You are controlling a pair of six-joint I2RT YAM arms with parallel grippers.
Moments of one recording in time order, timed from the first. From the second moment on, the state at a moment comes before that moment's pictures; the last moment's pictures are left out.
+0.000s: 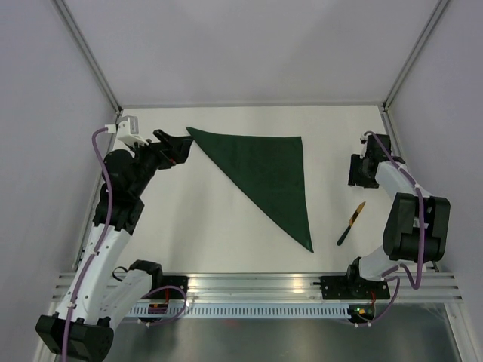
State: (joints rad) left arm -0.19 0.83 0.88 -0.09 0.13 -0.55; right arm -0.15 1.56 1.01 -0.47 0.07 0.01
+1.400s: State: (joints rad) left arm -0.19 0.95 0.83 0.06 0.16 -0.57; right arm -0.21 1.14 0.66 -0.84 -0.26 -1.33
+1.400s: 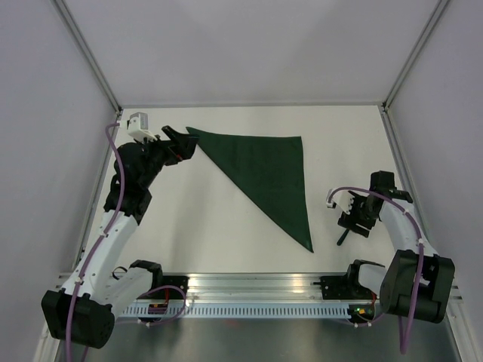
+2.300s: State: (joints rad) left arm -0.19 0.96 0.86 0.02 0.13 -0.57; right arm -0.15 1.16 0.56 -0.83 -0.32 -1.59
